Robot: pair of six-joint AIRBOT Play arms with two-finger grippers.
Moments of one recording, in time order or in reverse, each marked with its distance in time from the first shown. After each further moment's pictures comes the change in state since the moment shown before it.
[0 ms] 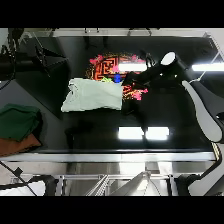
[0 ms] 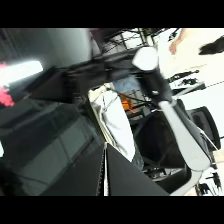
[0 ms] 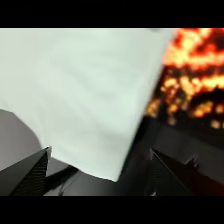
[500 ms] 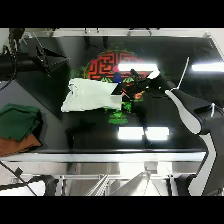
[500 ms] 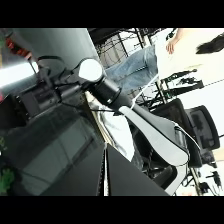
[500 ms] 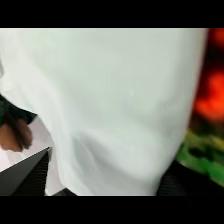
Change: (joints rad) left arm -0.005 0.003 -0.006 -0.006 0.007 0.016; right arm 0.061 -0.199 -0.032 0.333 -0.047 -0.073
